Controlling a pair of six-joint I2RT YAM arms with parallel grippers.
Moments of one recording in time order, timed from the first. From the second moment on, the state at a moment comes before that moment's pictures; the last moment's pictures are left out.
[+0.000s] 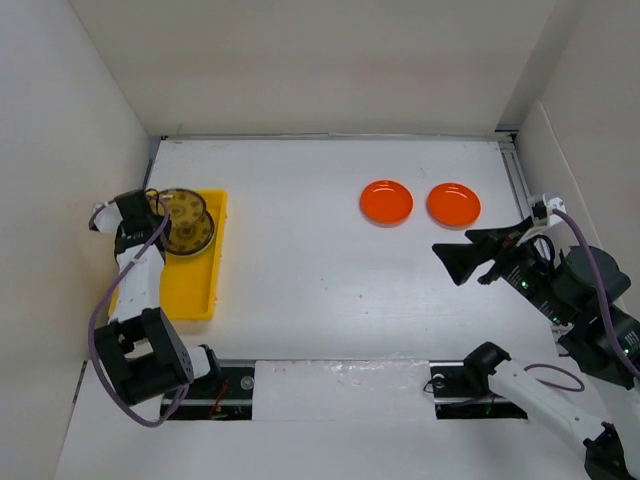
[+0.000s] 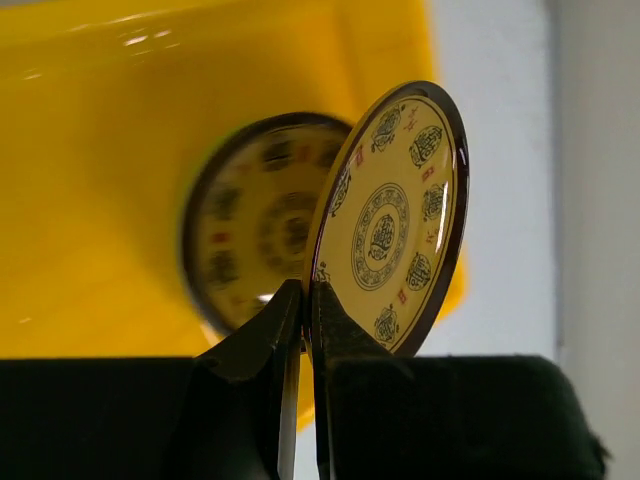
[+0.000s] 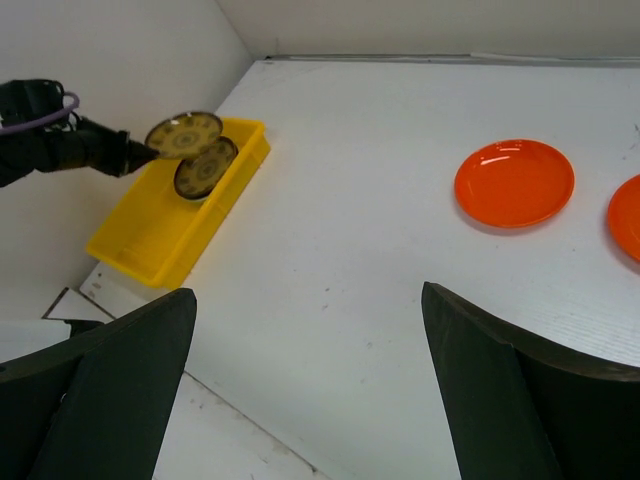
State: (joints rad) left arm 0.33 1.25 0.89 -0.30 -0.19 -1.03; right arm 0.59 0.56 1.20 -0.72 0.01 0.38
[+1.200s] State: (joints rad) left arm -0.58 1.94 1.35 -0.09 0.04 -0.83; right arm 0.59 0.55 1.13 -0.69 0.04 0.41
